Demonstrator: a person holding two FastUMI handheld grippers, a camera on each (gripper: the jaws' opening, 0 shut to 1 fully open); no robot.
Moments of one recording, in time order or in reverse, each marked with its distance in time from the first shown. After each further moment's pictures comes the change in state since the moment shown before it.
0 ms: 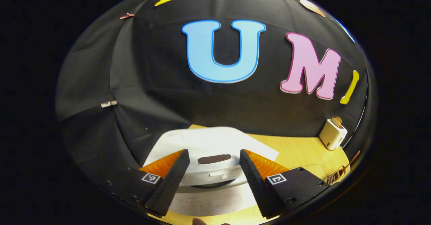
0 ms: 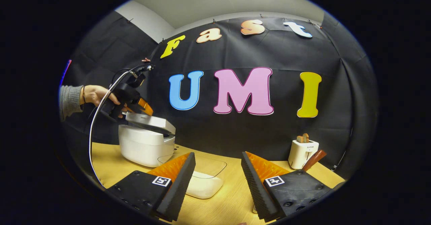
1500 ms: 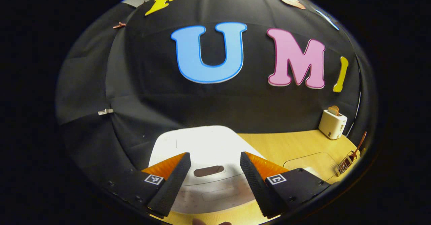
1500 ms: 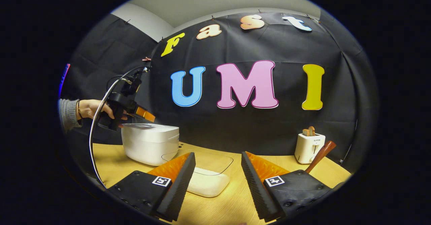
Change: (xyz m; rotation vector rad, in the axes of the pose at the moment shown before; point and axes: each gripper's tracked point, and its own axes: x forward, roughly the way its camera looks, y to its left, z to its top) left arm -0.024 -0.025 -0.005 0.103 -0.200 -0.038; right arm 0.005 0.011 -0.019 0.017 0.041 0.029
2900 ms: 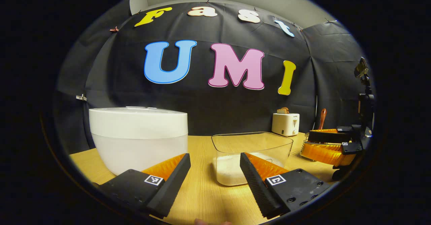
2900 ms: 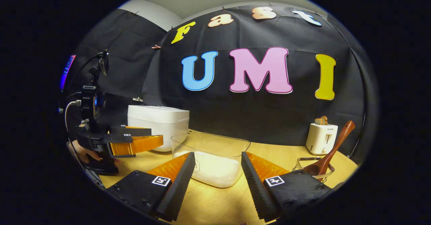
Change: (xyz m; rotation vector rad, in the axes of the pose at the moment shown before) left arm -0.085 -0.150 -0.152 -0.024 -0.208 -0.289; right arm 0.008 0.039 -0.067 -0.009 0.101 0.076
